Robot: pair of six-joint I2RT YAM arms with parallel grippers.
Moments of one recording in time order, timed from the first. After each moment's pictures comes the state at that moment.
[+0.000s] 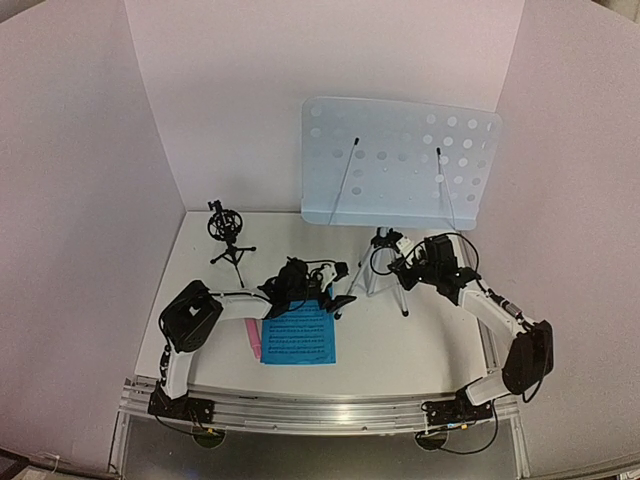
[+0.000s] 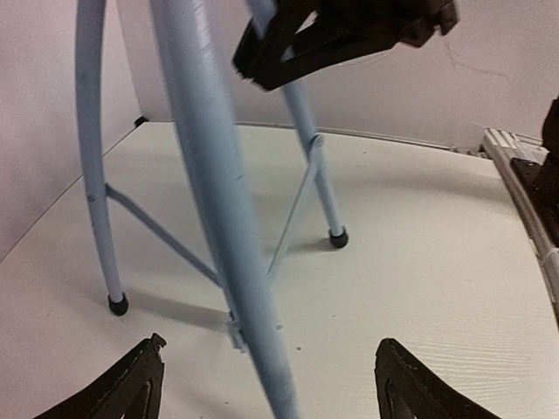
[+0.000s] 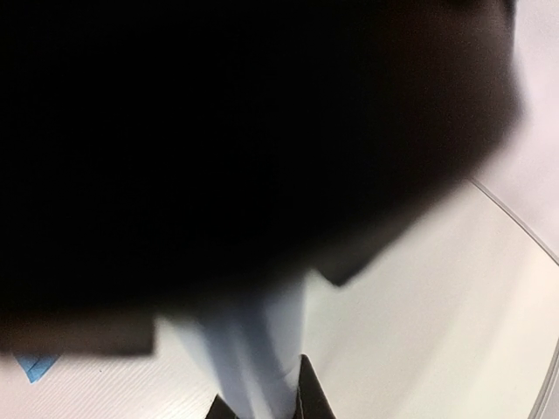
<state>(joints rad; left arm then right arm) -0.85 2.10 1.31 0.53 0.48 0.18 0.37 1.45 1.09 -0.28 -0.25 -0.27</state>
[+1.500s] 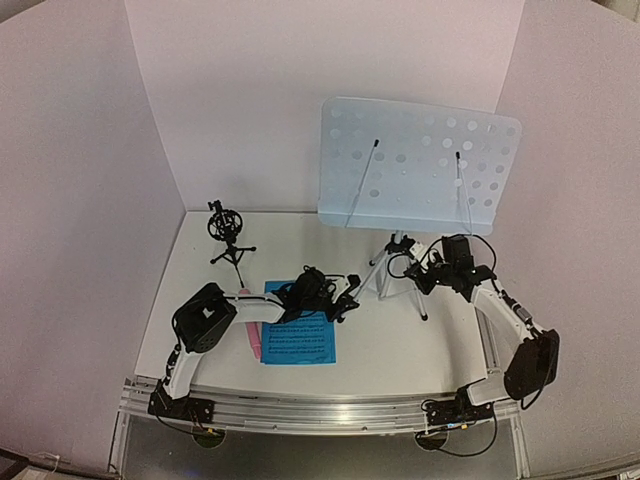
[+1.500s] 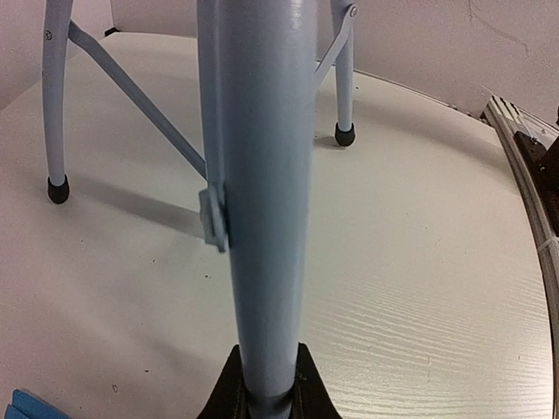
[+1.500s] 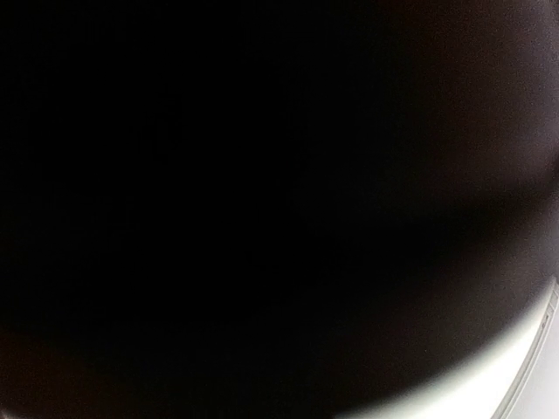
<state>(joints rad) -0.91 2.21 1.41 0.34 0.42 0.09 0.24 1.40 1.10 -0.48 -0.34 -0.50</state>
